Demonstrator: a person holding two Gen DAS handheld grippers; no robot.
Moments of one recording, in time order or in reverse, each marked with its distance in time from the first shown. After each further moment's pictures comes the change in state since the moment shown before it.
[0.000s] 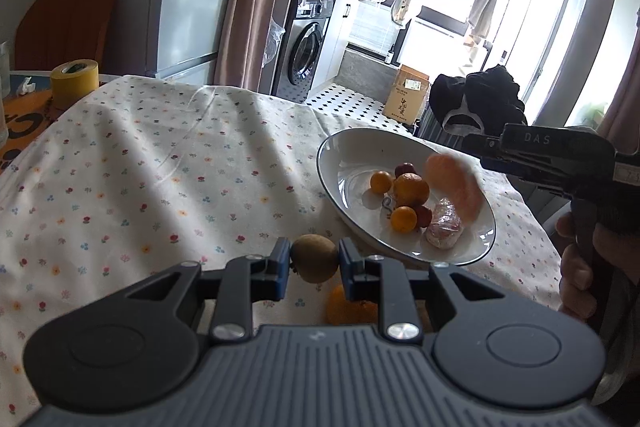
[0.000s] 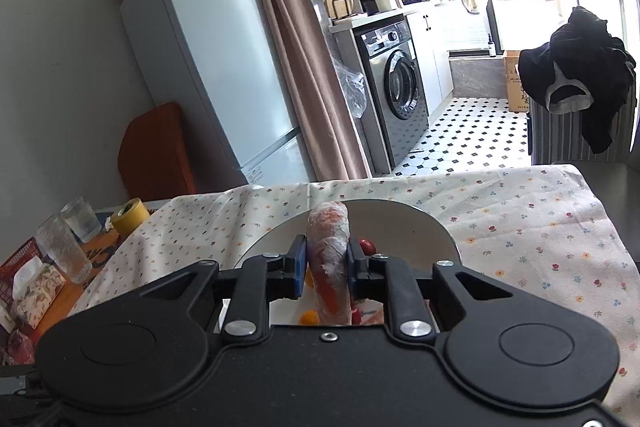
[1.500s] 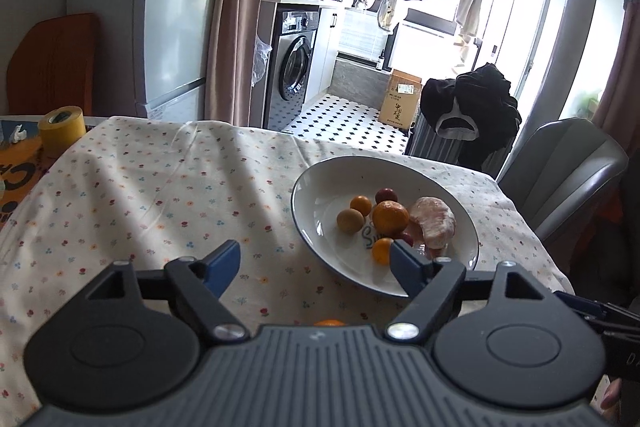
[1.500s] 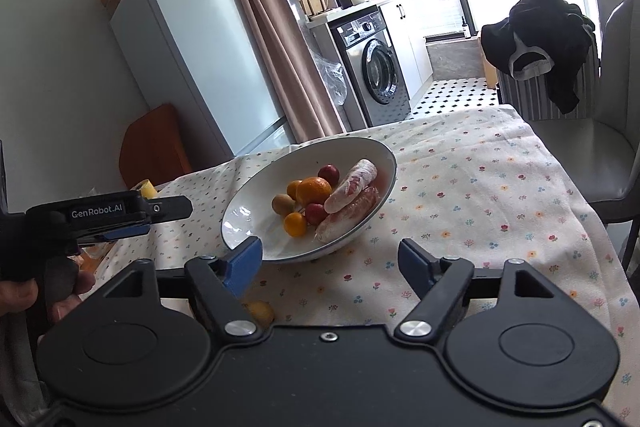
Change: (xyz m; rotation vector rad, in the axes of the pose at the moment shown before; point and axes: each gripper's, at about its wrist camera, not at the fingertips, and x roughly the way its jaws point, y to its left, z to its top) left arm -0.007 -0.024 0.023 0.075 -0.030 0.012; right arm -0.095 -0.022 -0.066 0.068 0.011 -0.012
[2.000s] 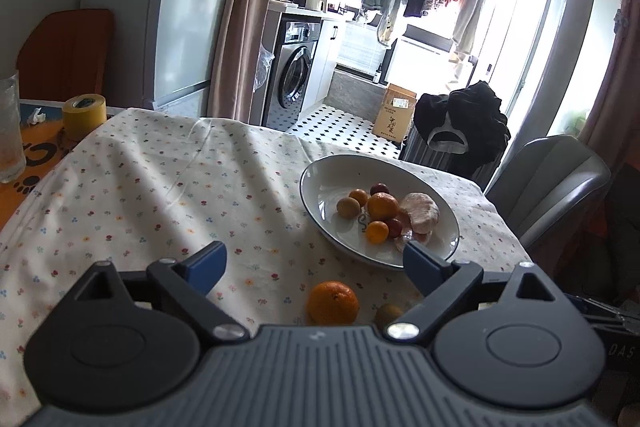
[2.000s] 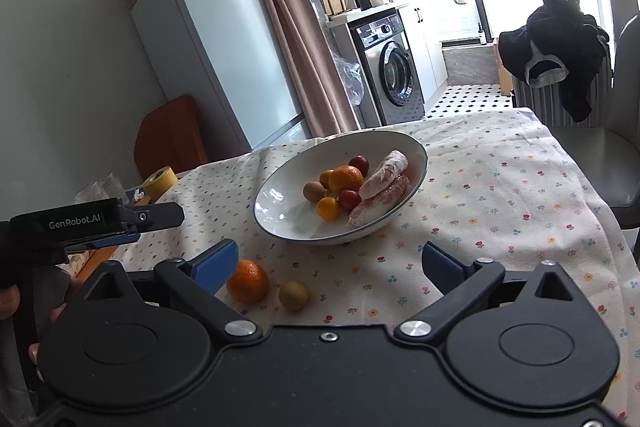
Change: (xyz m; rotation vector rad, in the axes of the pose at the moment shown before) left arm -0.051 0.015 -0.023 -0.048 -0.034 -0.033; right arm -0.014 0.025 -0.013 -0.042 -0.002 0.032
